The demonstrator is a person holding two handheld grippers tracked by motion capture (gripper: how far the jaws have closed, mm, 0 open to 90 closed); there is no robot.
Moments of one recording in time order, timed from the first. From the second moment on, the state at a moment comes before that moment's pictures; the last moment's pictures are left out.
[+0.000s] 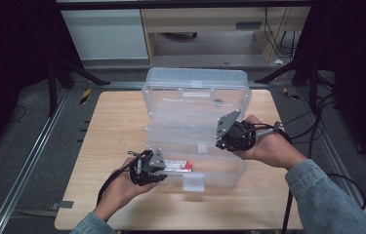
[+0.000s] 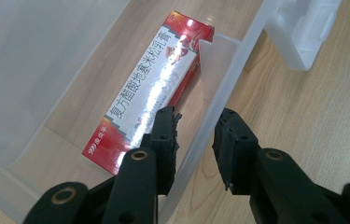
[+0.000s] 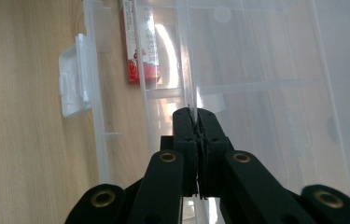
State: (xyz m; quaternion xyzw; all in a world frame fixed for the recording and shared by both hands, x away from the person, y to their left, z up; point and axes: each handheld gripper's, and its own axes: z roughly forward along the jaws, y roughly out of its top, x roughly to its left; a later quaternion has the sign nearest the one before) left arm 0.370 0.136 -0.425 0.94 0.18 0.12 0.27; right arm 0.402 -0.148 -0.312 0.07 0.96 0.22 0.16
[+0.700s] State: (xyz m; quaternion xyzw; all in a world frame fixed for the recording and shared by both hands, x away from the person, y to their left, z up) left arm 0.370 0.136 -0.426 0.94 0.17 0.12 0.27; right arm 0.396 -0.148 -0.318 0.07 0.96 0.21 0.15
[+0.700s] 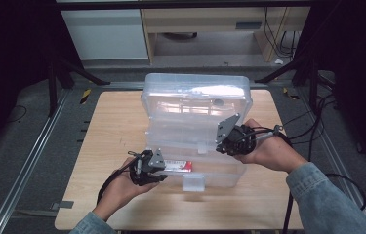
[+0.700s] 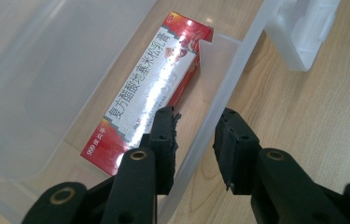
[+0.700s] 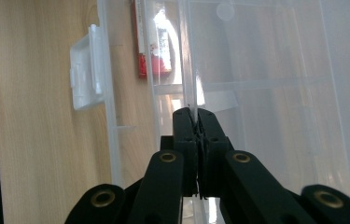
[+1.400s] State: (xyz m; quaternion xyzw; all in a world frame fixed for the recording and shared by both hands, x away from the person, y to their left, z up) left arm 0.356 0.153 -0.399 0.91 0.19 0.13 0.33; right arm 0.398 -0.149 -0.317 0.07 0.97 0.21 0.14
